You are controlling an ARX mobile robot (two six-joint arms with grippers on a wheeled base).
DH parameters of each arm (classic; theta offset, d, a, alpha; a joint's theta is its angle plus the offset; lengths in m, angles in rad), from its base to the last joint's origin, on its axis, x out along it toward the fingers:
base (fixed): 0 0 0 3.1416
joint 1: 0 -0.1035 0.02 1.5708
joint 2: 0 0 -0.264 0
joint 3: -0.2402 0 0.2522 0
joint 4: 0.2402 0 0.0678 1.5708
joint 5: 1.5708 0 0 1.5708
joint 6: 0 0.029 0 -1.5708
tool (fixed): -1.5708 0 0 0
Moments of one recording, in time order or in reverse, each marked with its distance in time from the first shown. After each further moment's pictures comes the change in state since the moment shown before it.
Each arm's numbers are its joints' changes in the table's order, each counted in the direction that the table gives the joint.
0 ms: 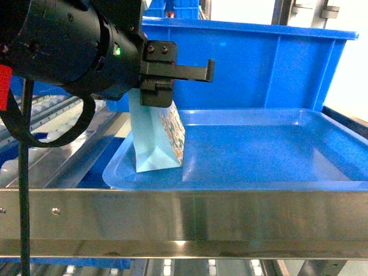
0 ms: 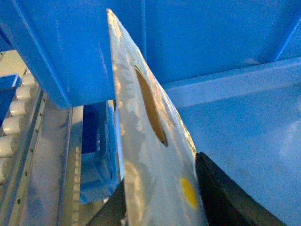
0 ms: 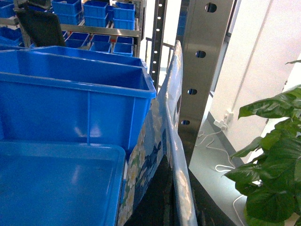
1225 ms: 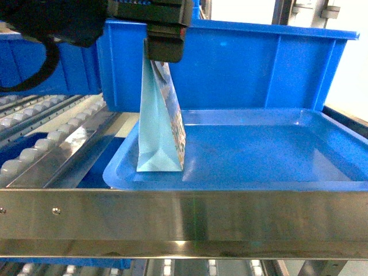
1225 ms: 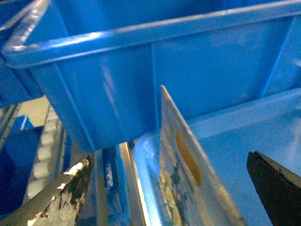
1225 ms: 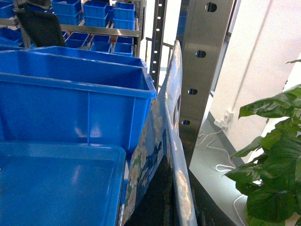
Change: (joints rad) left arm -0.047 -0.096 -0.013 -0.034 -0.092 0.129; right arm 0.000 0.000 0.000 0.000 0.000 0.003
